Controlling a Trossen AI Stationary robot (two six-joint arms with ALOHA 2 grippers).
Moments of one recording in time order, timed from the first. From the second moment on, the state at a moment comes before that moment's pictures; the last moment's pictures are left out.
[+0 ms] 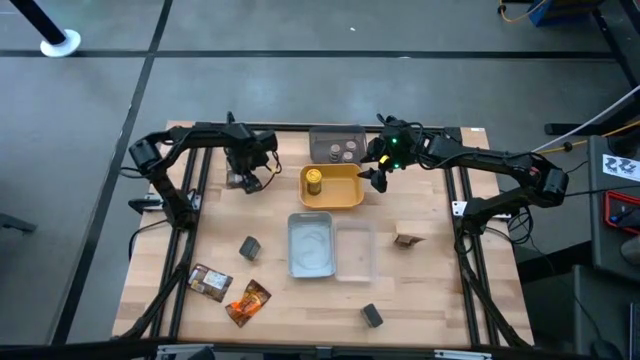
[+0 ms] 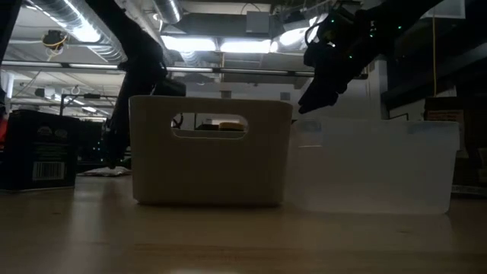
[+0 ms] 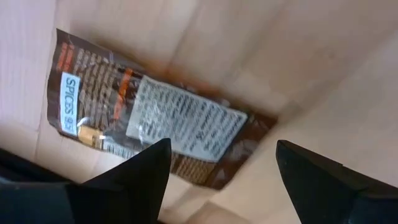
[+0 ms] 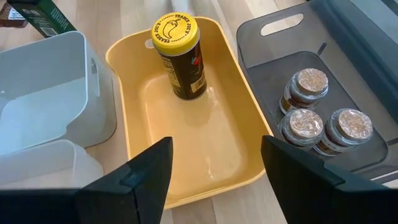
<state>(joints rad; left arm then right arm) 0.65 1.69 0.97 -1.02 -0.17 0.07 -0.48 1.35 0.91 -0.29 -0.31 -0.11</state>
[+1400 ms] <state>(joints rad) 0.72 1.69 0.93 -0.93 -0.14 0.09 -0.48 1.35 0.91 -0.29 -0.31 -0.11</state>
